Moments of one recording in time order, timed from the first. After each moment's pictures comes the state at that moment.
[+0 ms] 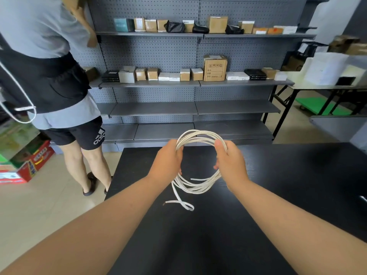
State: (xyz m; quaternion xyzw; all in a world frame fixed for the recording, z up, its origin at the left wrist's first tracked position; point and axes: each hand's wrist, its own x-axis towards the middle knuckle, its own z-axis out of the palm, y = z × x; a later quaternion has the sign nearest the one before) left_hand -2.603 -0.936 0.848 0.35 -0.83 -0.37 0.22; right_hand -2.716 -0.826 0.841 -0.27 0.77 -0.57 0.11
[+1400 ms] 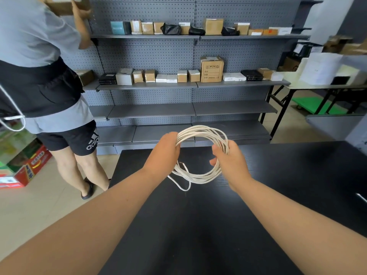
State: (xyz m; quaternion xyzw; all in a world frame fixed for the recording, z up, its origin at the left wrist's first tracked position) left_hand -2.608 -0.942 0.867 0.31 -0.90 -0.22 0.21; right_hand -2.723 -0.818 0.845 -0.24 0.74 -0.60 0.19
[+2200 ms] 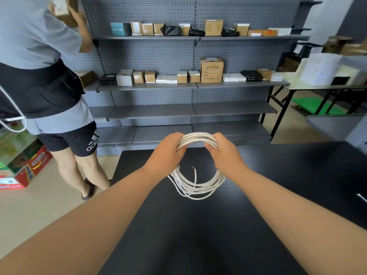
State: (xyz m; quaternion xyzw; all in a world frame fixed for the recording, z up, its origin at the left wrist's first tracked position) left_hand -2.604 -0.939 0.875 0.24 -0.91 -0.28 0.20; right_hand -2.725 -0.830 0.864 -0.41 0.81 -0.41 0.09
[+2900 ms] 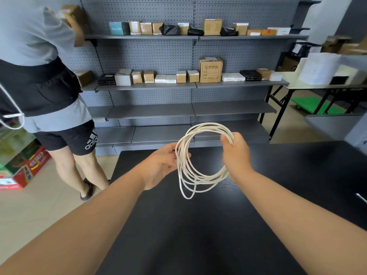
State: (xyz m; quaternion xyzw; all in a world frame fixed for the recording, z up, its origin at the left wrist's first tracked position) left_hand -2.584 -0.954 0.855 0.14 -0.64 -0.75 0.09; right_hand -2.738 -0.828 0.855 -0.23 0.79 -0.56 0.07
